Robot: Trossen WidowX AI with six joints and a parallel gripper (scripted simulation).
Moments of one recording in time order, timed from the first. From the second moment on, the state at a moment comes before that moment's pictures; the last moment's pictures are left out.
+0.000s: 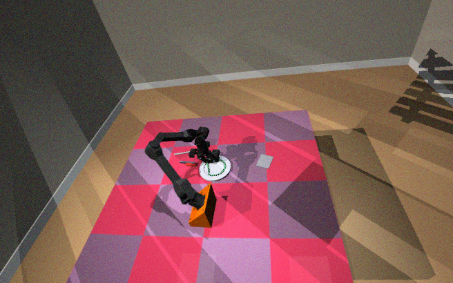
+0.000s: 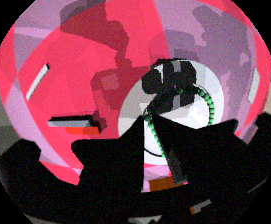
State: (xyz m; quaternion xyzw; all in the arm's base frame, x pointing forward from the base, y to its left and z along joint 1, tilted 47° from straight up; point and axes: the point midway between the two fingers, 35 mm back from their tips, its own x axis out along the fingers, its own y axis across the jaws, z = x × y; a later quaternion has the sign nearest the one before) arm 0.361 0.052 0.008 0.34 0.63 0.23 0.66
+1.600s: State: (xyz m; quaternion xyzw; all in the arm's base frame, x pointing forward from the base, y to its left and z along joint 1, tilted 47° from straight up) arm 0.347 0.026 0.028 0.19 0.57 0.36 0.72
